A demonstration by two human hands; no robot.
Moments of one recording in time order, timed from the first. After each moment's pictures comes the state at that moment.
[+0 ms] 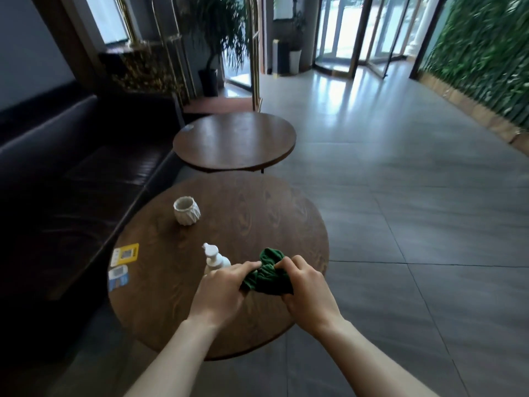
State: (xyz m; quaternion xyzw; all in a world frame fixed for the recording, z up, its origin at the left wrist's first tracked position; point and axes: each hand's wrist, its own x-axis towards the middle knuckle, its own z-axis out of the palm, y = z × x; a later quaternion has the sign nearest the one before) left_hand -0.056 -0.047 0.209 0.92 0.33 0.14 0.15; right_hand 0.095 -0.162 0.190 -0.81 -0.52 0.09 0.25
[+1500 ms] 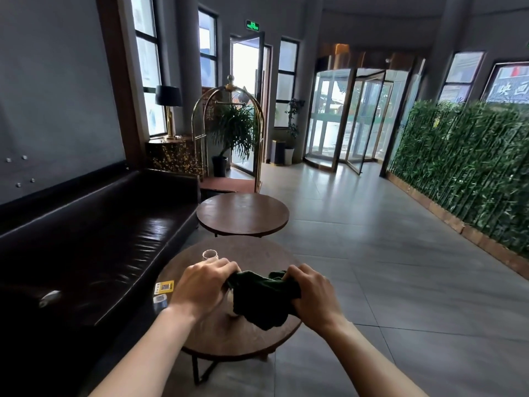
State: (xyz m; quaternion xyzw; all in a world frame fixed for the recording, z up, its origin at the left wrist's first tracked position) left_hand -0.286 -0.200 0.463 0.93 0.23 0.28 -0.01; right_hand -0.084 -0.346 0.442 -0.79 -0.55 -0.07 0.25
